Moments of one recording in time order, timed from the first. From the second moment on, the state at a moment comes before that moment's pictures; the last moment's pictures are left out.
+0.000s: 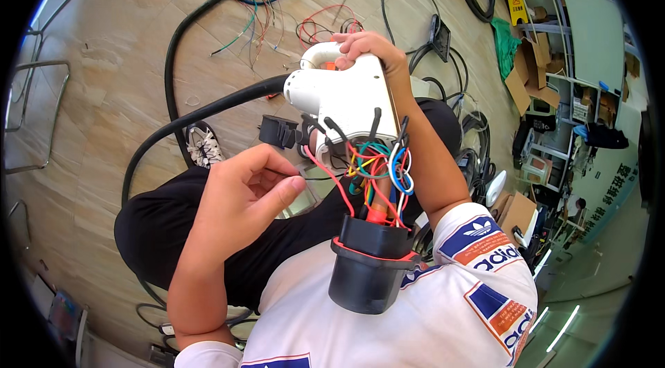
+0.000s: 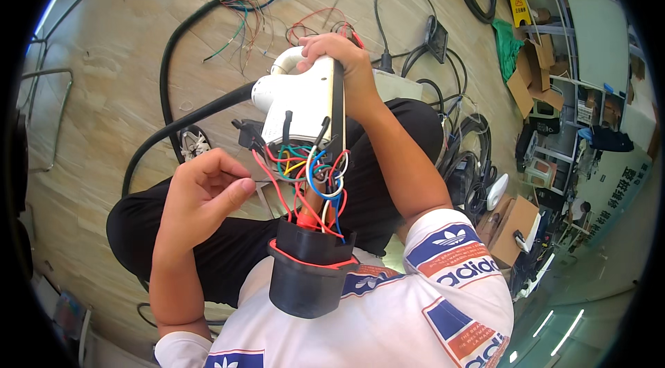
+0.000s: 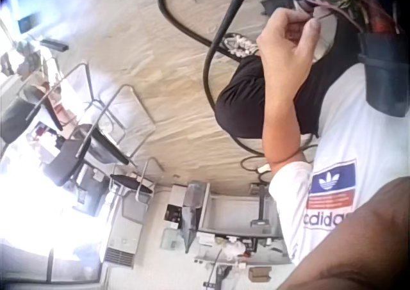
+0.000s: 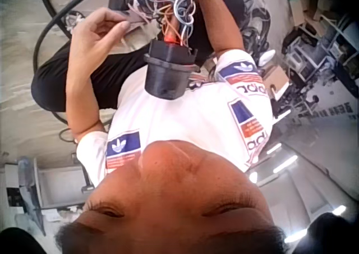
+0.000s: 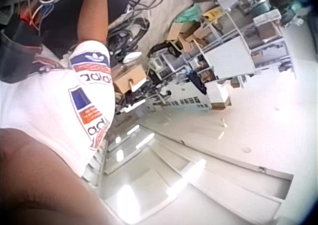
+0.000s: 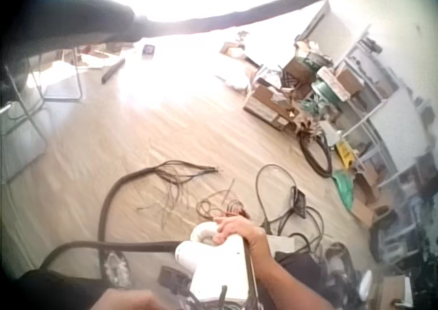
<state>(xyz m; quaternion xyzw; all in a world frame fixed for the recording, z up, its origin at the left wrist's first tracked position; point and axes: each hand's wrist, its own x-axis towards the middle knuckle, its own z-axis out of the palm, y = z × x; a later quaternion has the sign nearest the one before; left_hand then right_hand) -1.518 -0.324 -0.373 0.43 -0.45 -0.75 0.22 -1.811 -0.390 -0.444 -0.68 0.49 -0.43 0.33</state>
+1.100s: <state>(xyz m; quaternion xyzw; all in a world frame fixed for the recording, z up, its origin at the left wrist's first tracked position) -1.541 -0.362 -0.349 0.23 -0.81 -0.35 0.41 -1.813 -0.392 -0.450 -0.67 0.50 -0.42 0.35</state>
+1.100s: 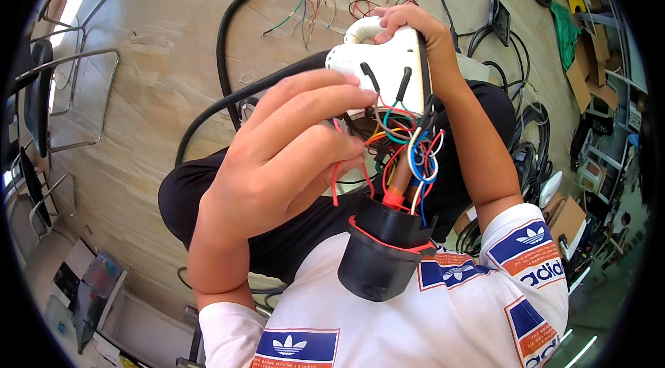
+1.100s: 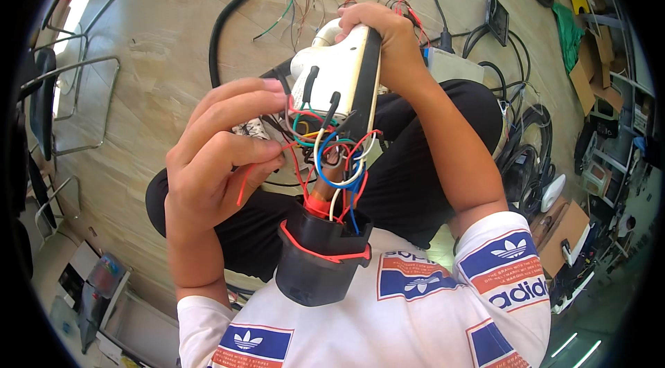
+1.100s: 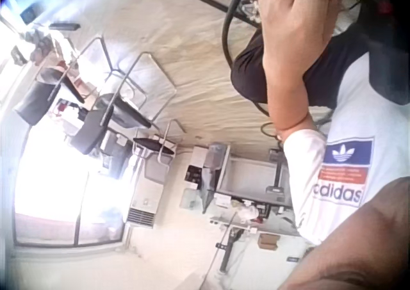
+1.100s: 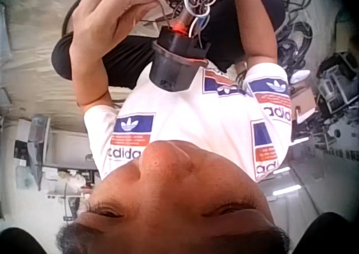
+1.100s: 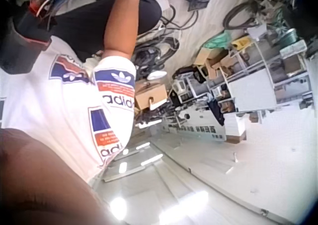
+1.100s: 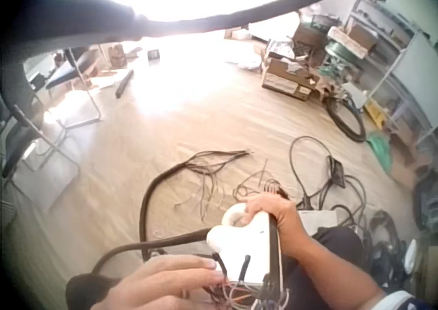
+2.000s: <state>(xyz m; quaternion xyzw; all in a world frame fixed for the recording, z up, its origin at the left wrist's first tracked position) -1.530 -0.354 -0.365 0.43 -0.56 -0.59 0.38 -1.807 -0.407 -0.455 -0.61 0.51 -0.42 0.44</state>
